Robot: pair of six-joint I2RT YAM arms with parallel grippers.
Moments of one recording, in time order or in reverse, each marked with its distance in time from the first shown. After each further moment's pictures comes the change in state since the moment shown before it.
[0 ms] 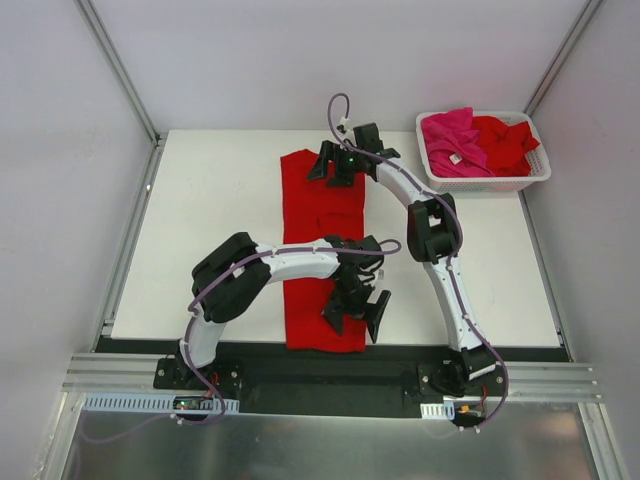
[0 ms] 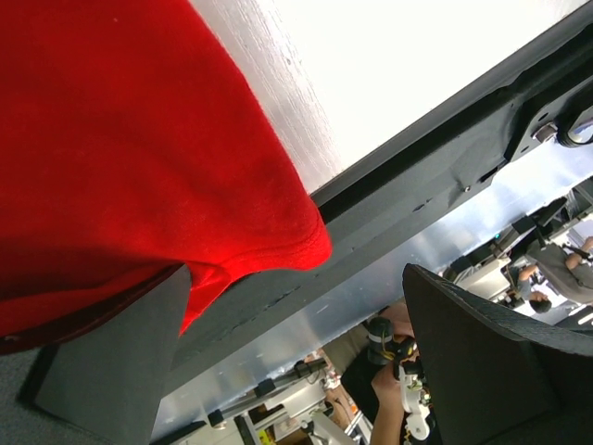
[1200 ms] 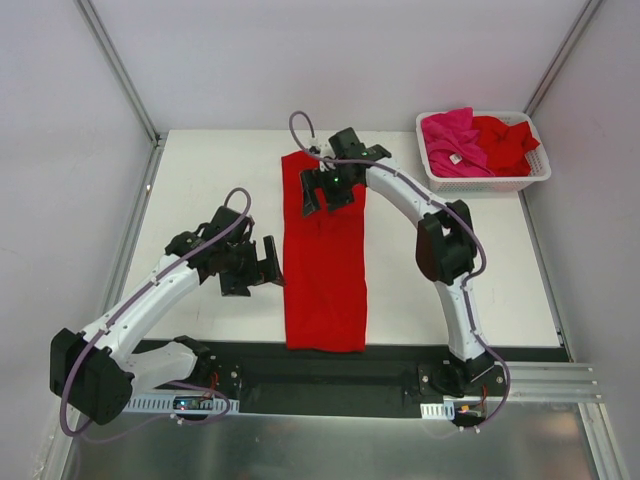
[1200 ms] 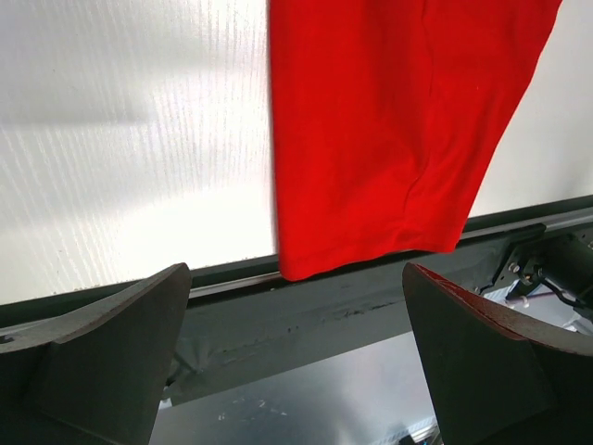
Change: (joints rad) left arm 0.559 -0.932 -0.507 -0.127 -0.353 -0.032; right arm 0.164 -0.415 -0.306 -0.379 0.173 -0.308
